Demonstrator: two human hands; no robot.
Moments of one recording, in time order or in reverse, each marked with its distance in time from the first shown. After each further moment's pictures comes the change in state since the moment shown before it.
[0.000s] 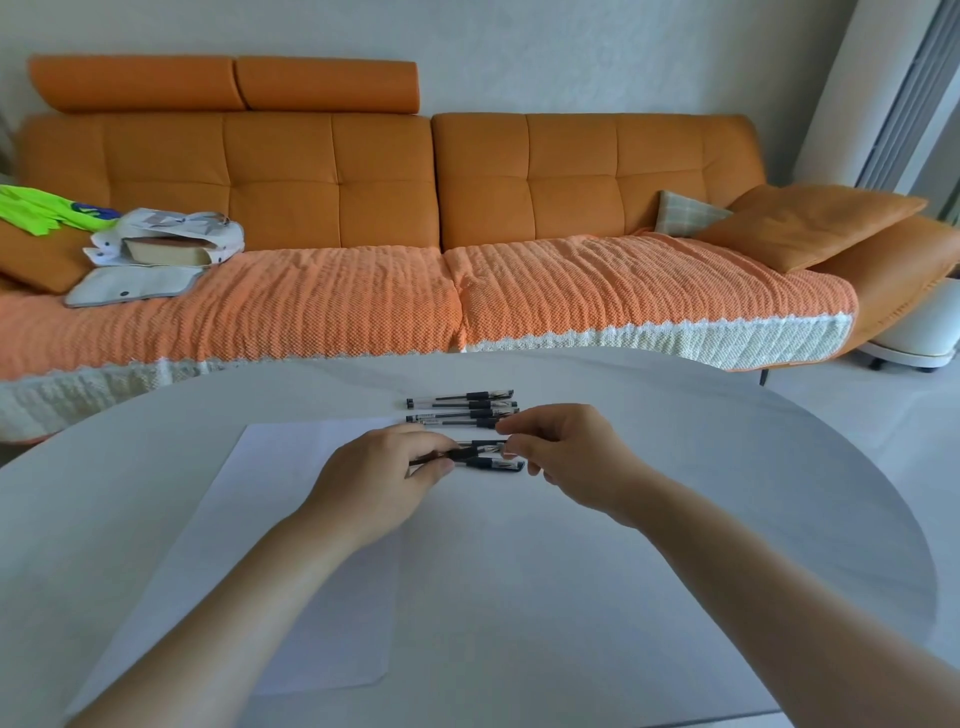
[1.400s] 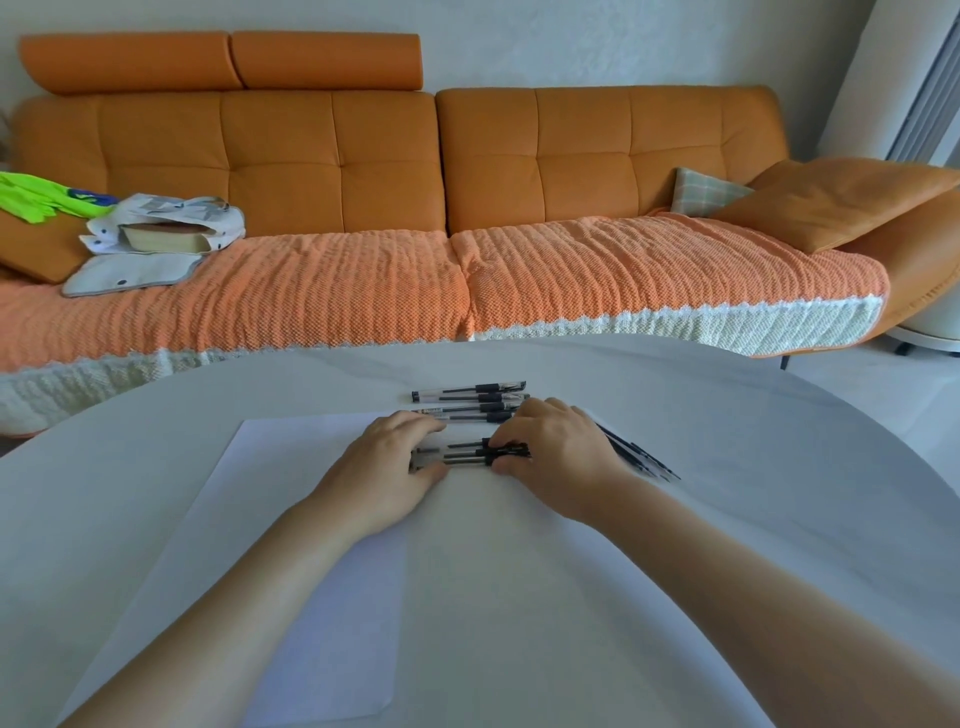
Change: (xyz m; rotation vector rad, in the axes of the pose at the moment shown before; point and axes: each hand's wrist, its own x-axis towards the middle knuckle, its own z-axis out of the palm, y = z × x) left_hand 0.027 -0.043 0.030 0.056 -0.087 -0.072; right_hand 0.046 0.036 0.032 -0.770 0.018 -0.341
